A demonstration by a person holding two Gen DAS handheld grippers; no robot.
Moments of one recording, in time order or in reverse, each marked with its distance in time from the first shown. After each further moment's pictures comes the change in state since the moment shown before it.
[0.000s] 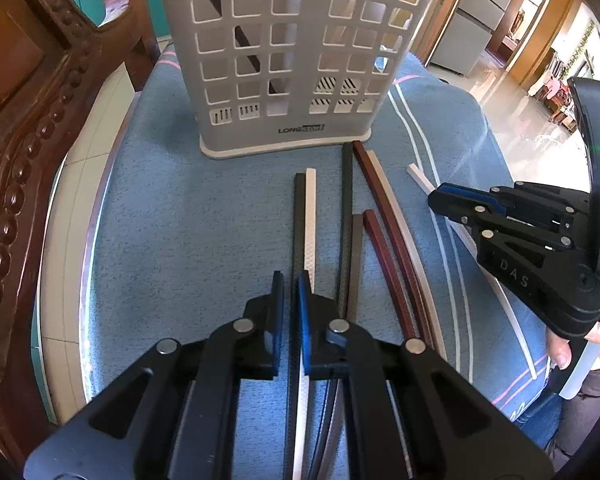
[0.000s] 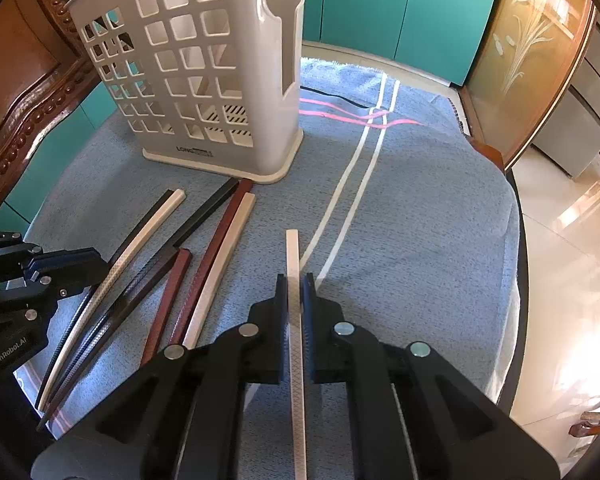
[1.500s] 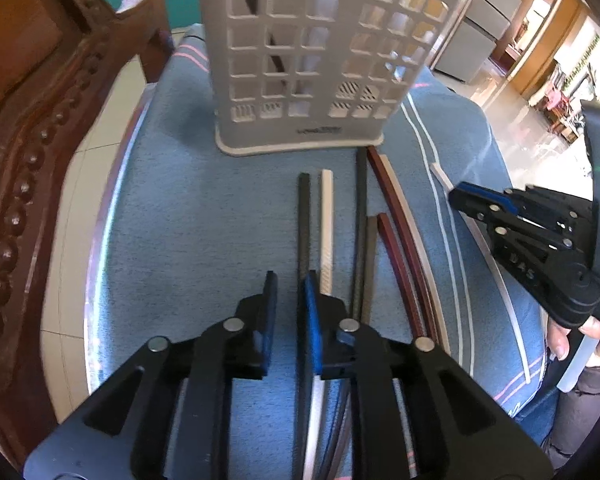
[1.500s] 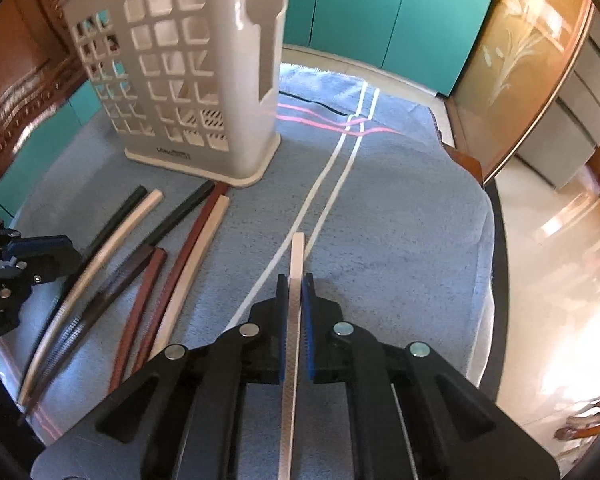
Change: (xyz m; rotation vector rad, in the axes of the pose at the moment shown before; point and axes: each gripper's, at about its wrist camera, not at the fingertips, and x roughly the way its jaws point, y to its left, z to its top) left arm -0.004 0.016 -0.002 -0.050 0.002 -0.015; right arm -0.010 -0.014 -0.001 0.002 -0.020 -0.041
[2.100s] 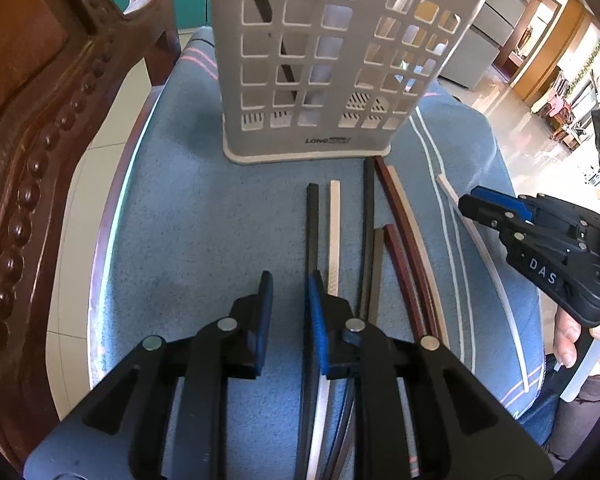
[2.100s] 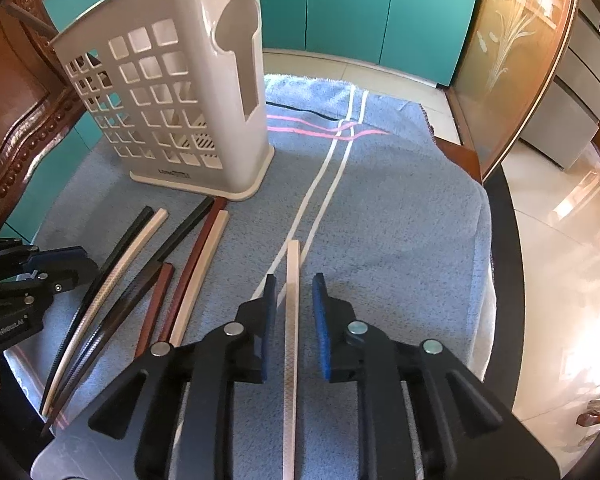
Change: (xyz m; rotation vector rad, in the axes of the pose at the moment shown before) left arm 0.001 0.004 0.007 -0.013 -0.012 -0.003; right arm 0.002 -0.007 0.006 0.051 -0.003 0.033
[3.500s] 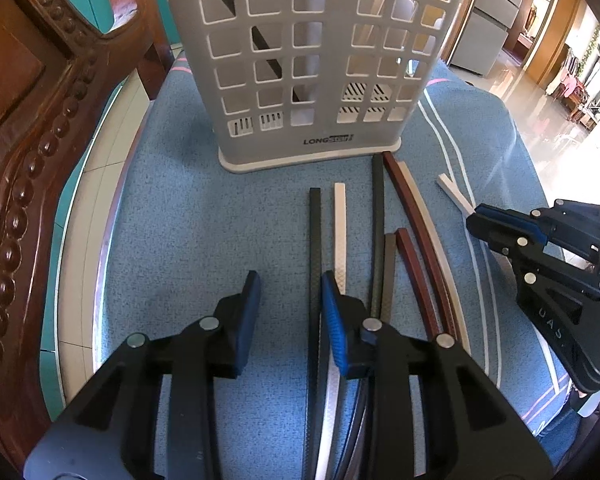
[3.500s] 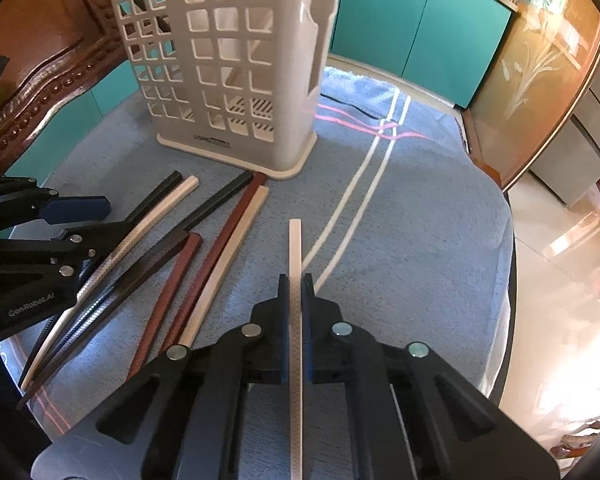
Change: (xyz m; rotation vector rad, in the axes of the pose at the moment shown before) left arm 0.023 -0.034 0.006 0.063 -0.008 0.106; right arm -0.006 0.038 -0.025 -0.142 -0.022 -0.020
